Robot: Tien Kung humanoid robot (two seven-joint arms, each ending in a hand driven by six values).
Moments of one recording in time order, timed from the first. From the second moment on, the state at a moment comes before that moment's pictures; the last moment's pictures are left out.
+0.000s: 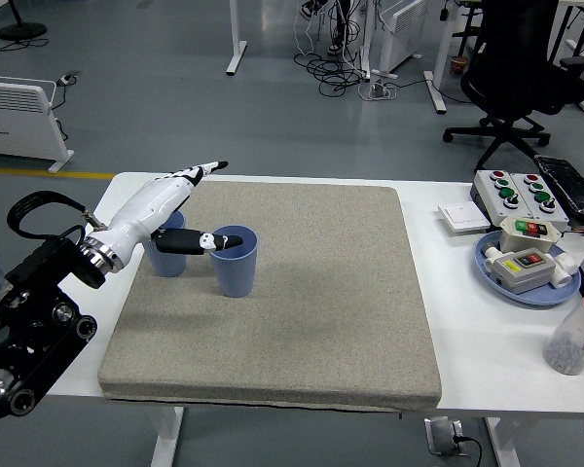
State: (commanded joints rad) left arm -0.69 0.35 -1.06 -1.15 1.96 -0.10 -0.11; right arm 0.17 -0.19 0.16 0.22 -0.39 -0.12 -0.18
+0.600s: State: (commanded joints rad) left arm -0.90 0.29 -0.83 -0.91 2.00 -0.23 -0.05; right arm 0.16 -0.19 0.18 0.22 -0.42 -0.11 -0.19
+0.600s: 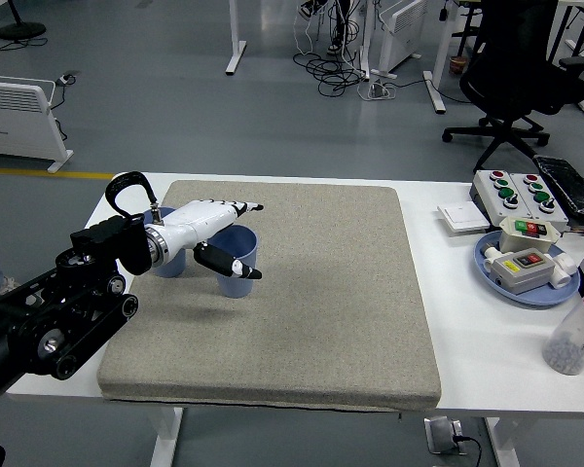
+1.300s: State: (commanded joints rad) left arm -0.93 0.23 -0.75 -0.72 1.99 -0.11 -0.08; right arm 0.16 -0.19 0.18 0.22 -0.42 -0.11 -0.19
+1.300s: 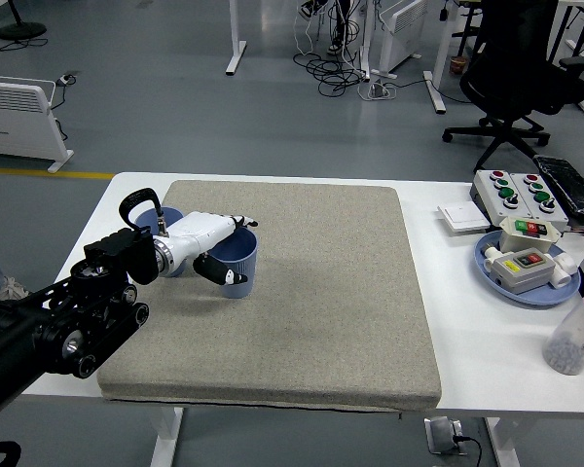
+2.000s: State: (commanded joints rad) left arm -0.90 0.26 -0.80 -0.85 2.02 -0.12 -0.04; right arm 0.16 -0.19 0.18 0.22 -0.42 -0.11 -0.19
